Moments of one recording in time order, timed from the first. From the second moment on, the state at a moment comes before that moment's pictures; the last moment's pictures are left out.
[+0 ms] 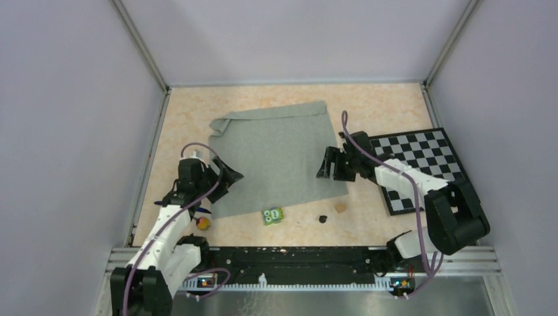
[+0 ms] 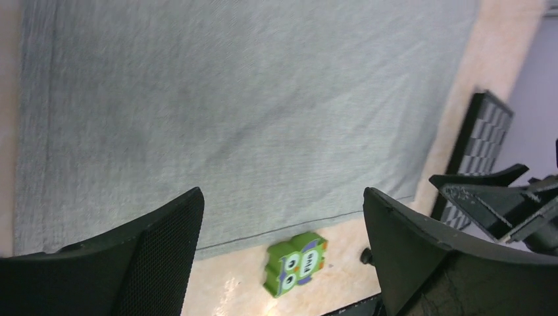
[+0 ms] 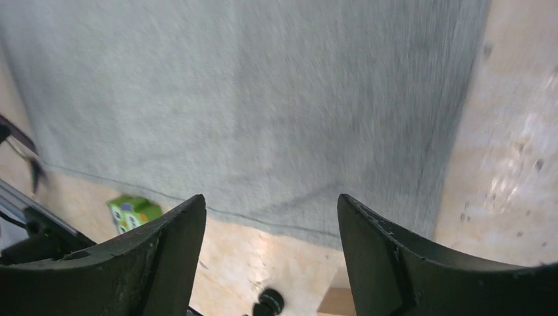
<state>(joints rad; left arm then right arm) -0.06 0.91 0.43 -0.32 0.31 -0.82 0.44 1.43 0.73 -0.21 -0.26 0.54</state>
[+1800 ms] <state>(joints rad) 0.10 2.18 1.49 0.08 0.15 -0.52 0.21 2.38 1.68 0.27 -0.31 0.82</state>
